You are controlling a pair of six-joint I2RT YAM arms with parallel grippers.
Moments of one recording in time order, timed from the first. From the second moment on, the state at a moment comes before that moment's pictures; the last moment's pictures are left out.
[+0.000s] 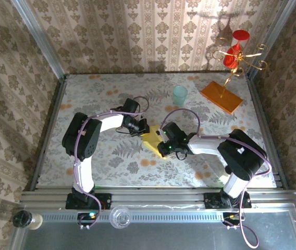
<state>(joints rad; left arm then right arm) -0.52 1.97 1.19 -0.37 0.55 -0.59 0.70 1.69 0.78 -0.07 -0.17 0.30</state>
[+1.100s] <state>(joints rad) -0.53 1.76 1.15 -0.41 0.44 -0.61 0.69 1.74 0.85 -0.12 -0.23 0.34</state>
